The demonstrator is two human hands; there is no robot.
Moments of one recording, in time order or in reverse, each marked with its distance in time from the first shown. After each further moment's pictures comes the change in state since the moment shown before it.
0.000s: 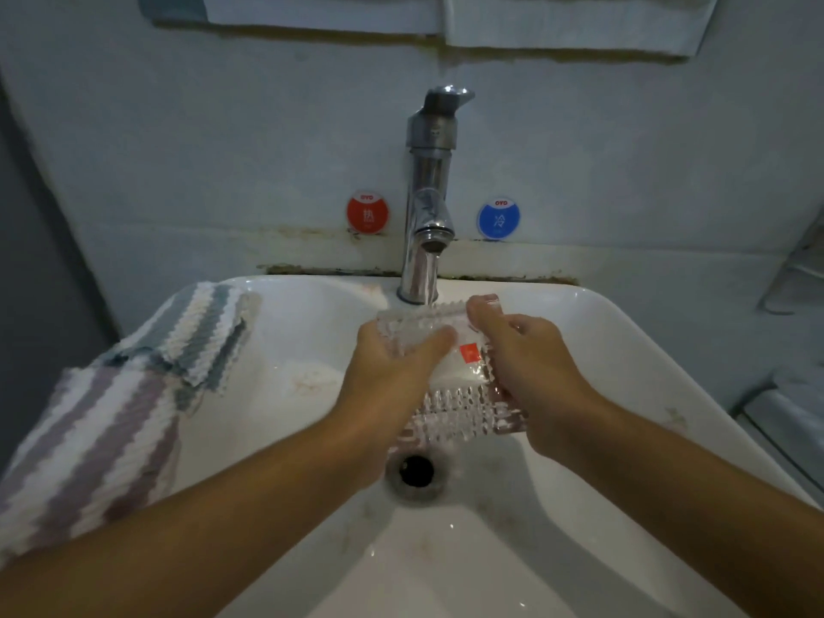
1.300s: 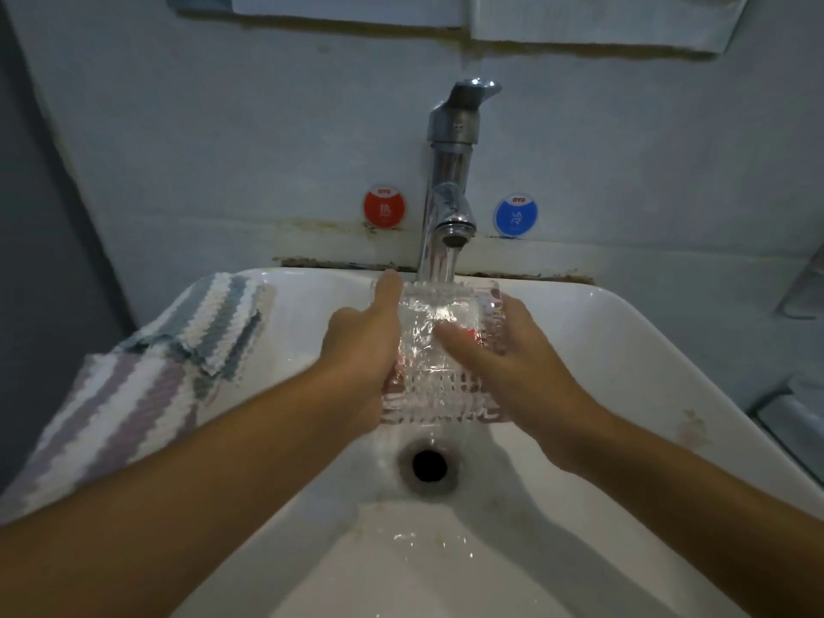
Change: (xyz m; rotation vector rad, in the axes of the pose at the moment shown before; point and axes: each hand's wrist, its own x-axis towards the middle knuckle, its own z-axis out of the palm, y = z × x) left_hand 0.012 0.025 -0.023 0.001 0.118 -0.191; right_hand -0.011 0.001 0.005 -0.128 -0.270 -0.249
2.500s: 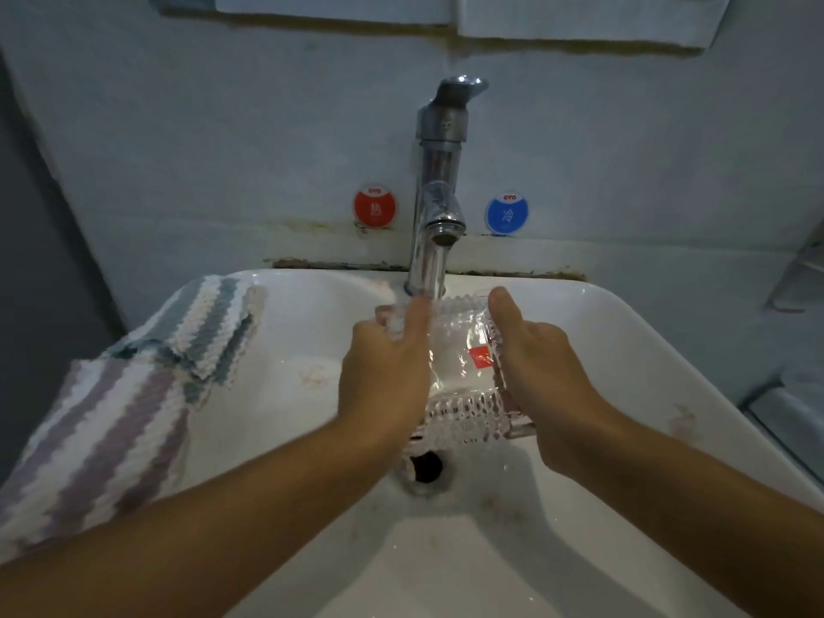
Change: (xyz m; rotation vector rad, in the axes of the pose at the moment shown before) left_hand -0.009 -0.026 0.023 0.185 0.109 0.281; right_hand 0.002 0.001 -0.004 -0.024 0.276 0.236
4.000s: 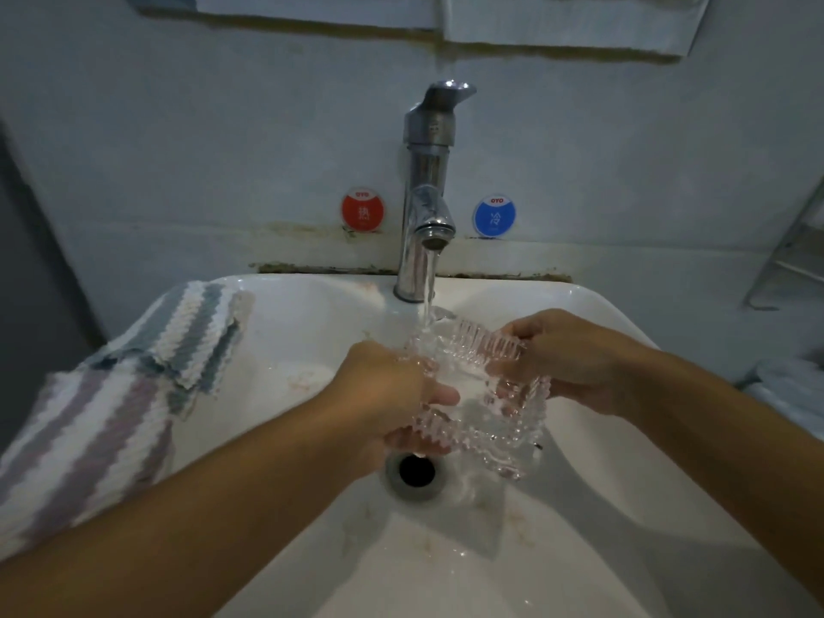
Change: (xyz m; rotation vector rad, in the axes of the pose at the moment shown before) left_hand -0.002 0.015 -0.017 -0.073 -0.356 -0.303; right_hand 0.037 -0.008 -0.051 -0.249 -0.317 0.120
